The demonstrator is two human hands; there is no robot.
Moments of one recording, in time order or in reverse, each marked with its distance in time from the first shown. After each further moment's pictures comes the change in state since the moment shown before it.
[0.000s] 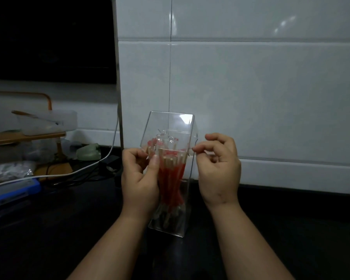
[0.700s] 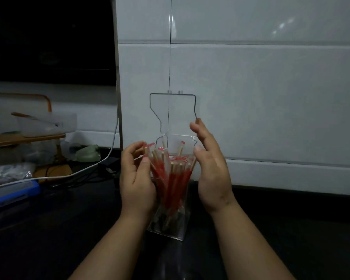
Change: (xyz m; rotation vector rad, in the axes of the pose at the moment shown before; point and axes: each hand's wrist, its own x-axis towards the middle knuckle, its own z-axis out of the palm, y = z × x) left_hand 0.002 0.009 0.003 -0.040 0.039 -0.097; right_hand 0.000 -0.017 -0.001 0.219 -0.345 0.145
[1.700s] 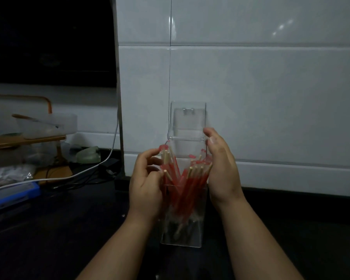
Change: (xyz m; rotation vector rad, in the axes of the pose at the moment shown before) left_hand -0.004 -0.006 0.006 -0.052 -0.143 -0.087; right_hand 0.013 0.008 -0.012 0.030 0.177 0.194
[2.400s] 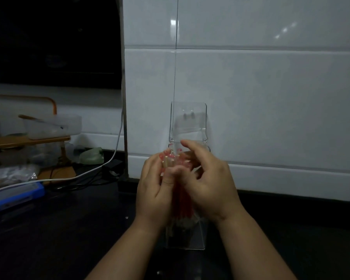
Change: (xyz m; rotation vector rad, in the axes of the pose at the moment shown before) left_hand -0.001 -0.011 -0.005 0.325 -0.069 0.286; right_hand -0.020 -0.005 0.007 -0.568 -0.215 -0.369
